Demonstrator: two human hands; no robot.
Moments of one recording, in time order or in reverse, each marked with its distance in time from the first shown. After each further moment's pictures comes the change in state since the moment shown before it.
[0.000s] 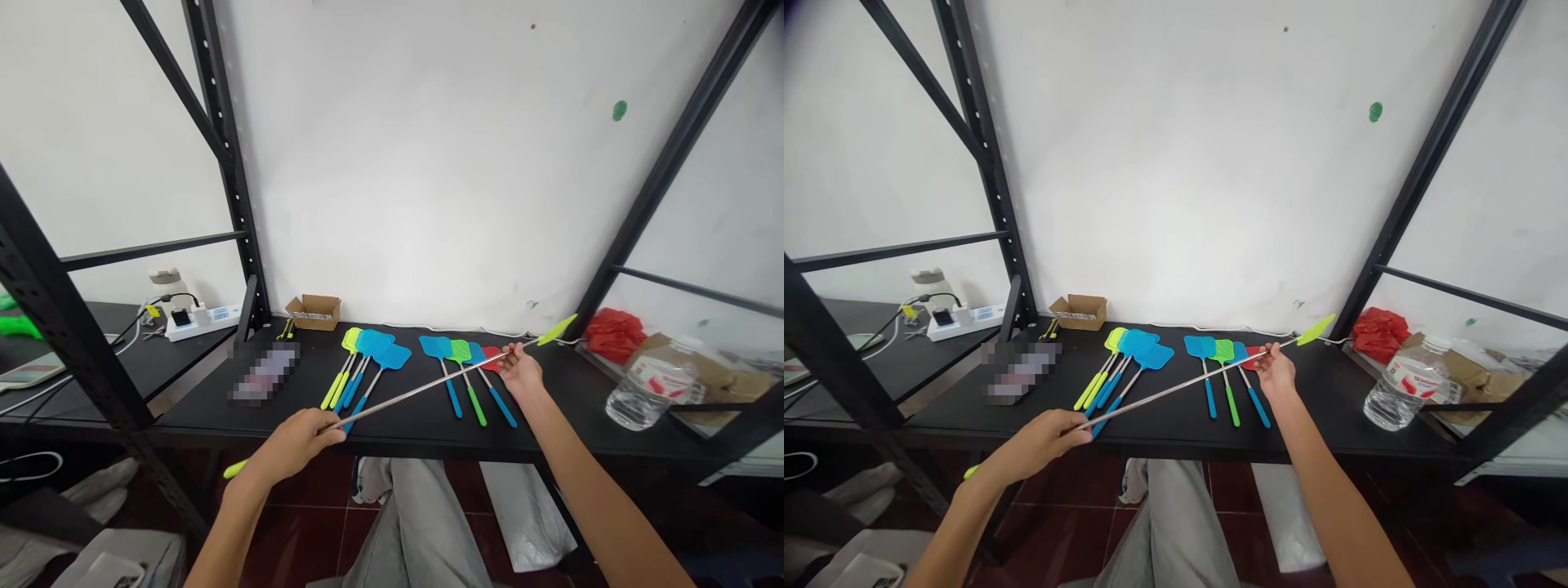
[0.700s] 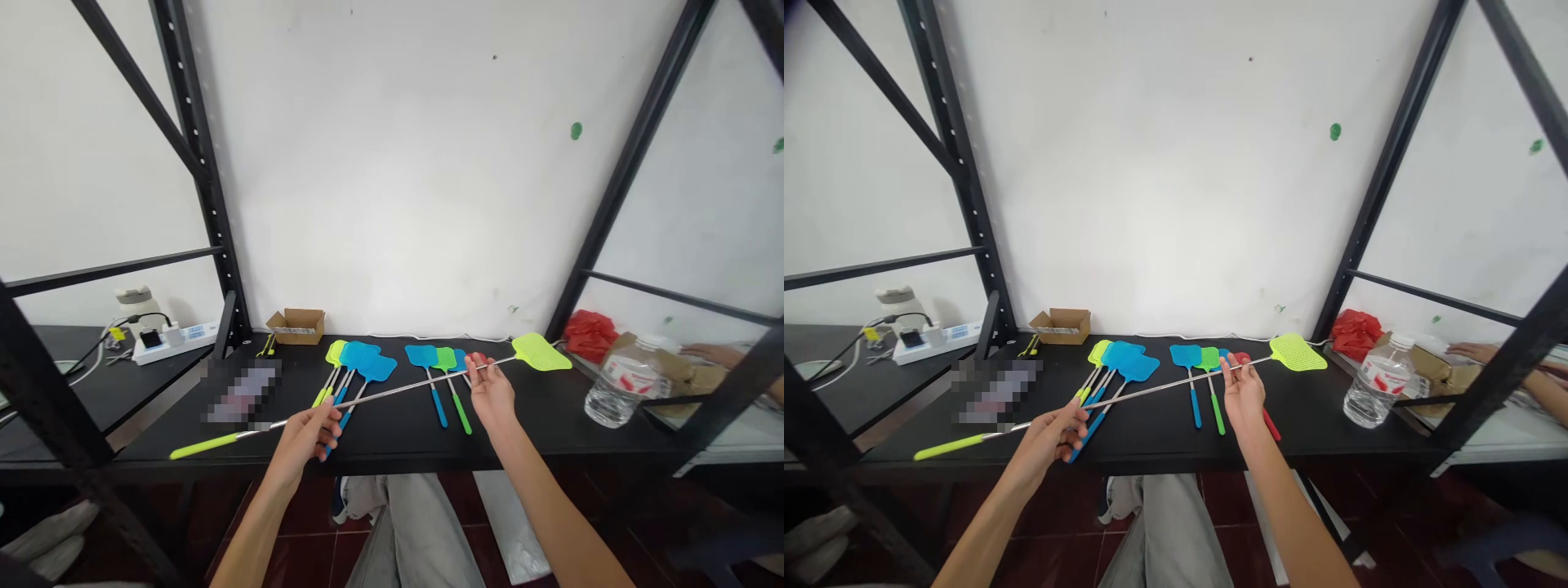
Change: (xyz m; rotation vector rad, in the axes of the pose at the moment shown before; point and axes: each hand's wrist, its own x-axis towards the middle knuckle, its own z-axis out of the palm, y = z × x) left_hand 0.035 0.029 0.033 -1.016 0.330 -0.282; right_hand -0.053 0.027 0.015 0.286 -0.071 -0.079
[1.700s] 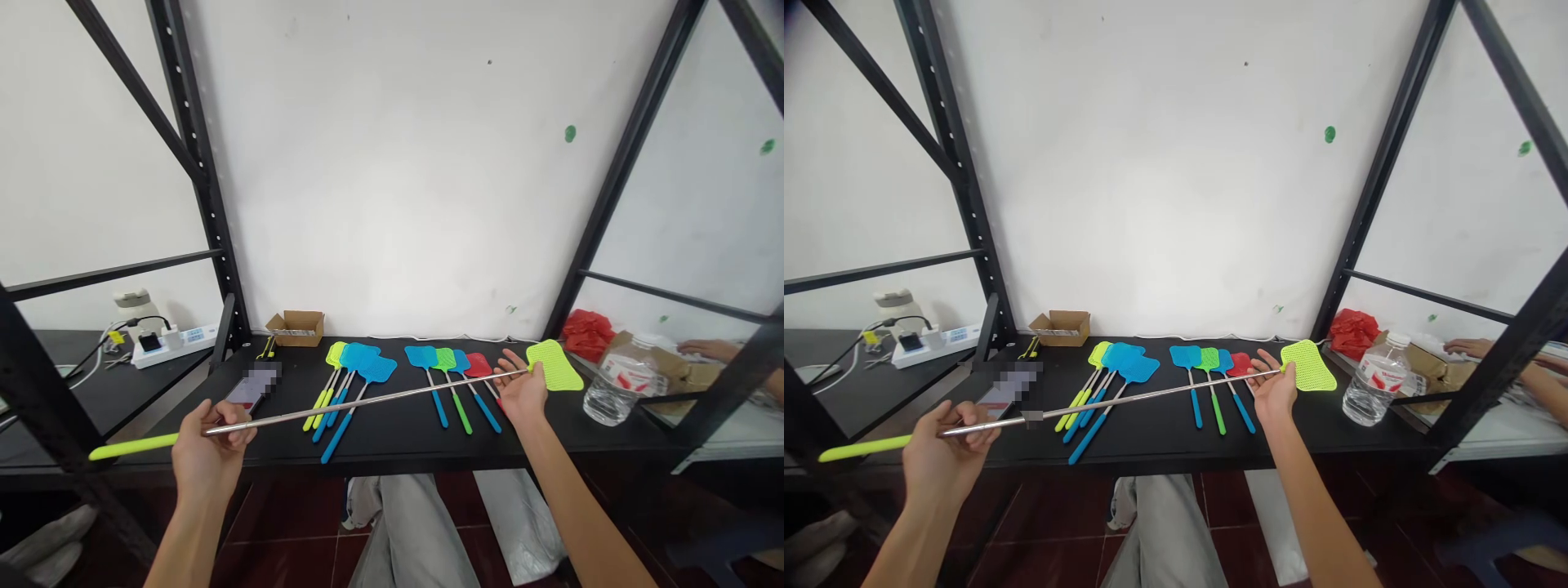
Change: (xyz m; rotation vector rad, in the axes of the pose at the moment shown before) left_hand -0.013 0.028 -0.083 -0.613 0.286 0.353; right_hand 0.011 -0.052 -0.018 -0.167 0.012 0.005
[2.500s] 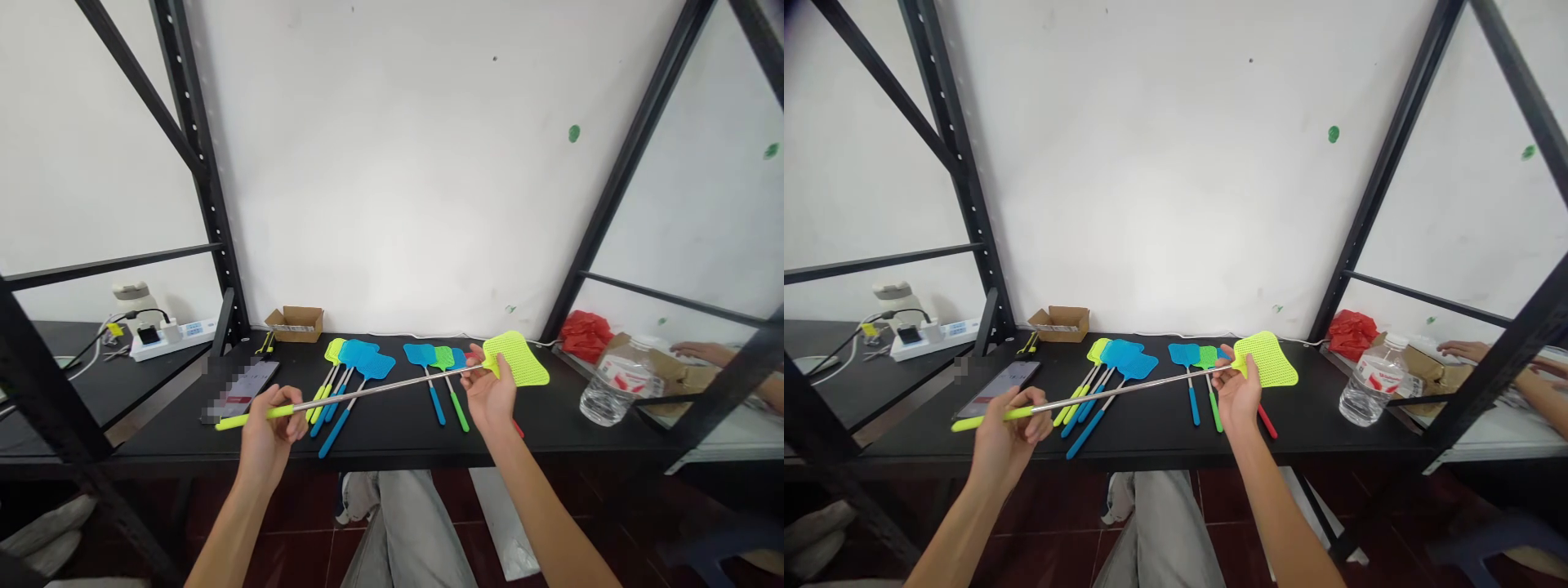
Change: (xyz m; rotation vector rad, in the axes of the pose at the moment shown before) left_hand -0.022 -0.033 0.046 0.136 -0.237 -0.160; right_hand -0.059 0.029 0.044 0.082 -0.274 -0.014
